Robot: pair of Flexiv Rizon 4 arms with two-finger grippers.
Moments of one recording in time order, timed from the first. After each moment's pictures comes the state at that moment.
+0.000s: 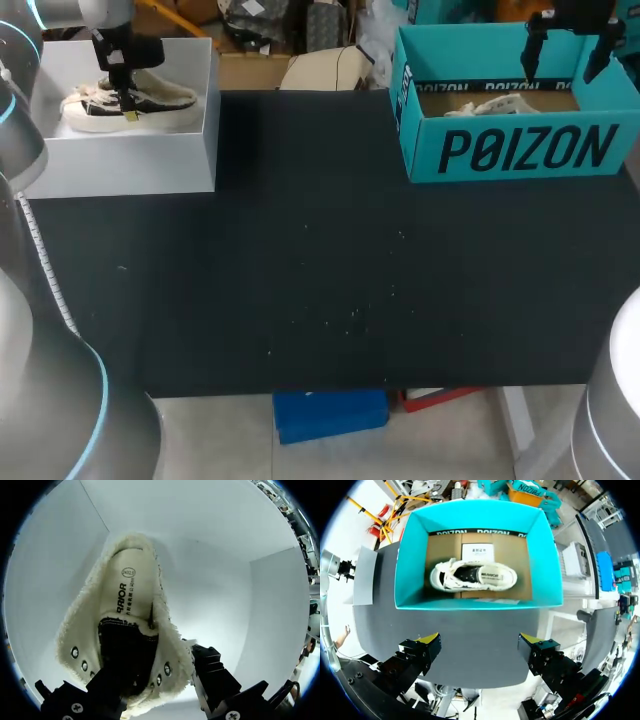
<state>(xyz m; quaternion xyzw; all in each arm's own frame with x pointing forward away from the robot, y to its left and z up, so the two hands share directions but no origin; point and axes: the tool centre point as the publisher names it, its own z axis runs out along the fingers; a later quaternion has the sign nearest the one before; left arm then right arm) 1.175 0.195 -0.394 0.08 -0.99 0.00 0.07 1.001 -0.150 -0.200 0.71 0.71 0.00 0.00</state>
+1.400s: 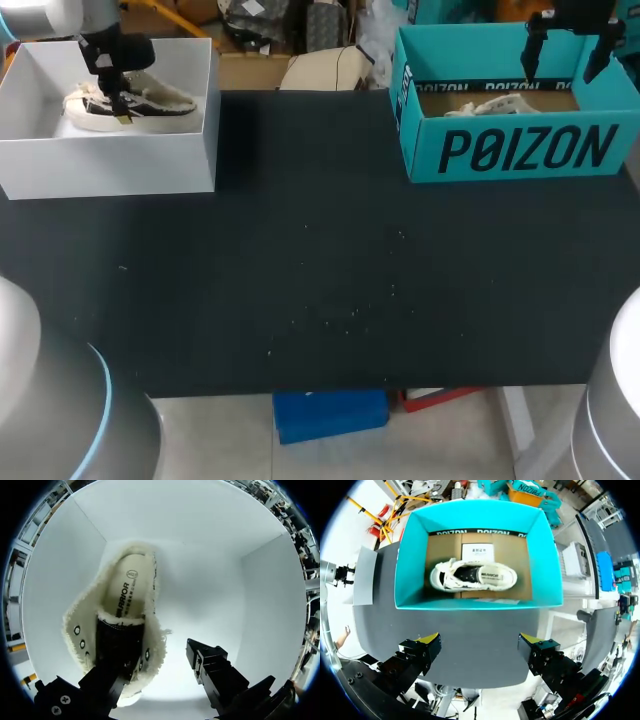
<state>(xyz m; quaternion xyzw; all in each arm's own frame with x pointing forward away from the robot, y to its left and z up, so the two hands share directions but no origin) 1.157 0.198 -0.382 0.06 -1.00 0.03 0.02 1.001 -0.150 -0.200 0.71 0.71 0.00 0.00</state>
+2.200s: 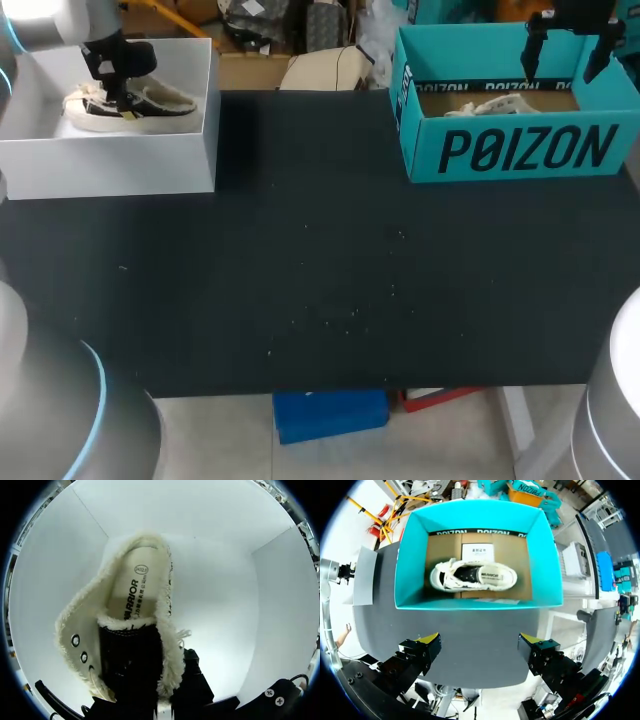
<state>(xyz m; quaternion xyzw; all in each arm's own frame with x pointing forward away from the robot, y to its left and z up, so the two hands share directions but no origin) 1.177 0.201 -0.404 0.05 -1.00 0.04 0.01 1.001 -0.150 -0.200 0.71 0.71 0.00 0.00</state>
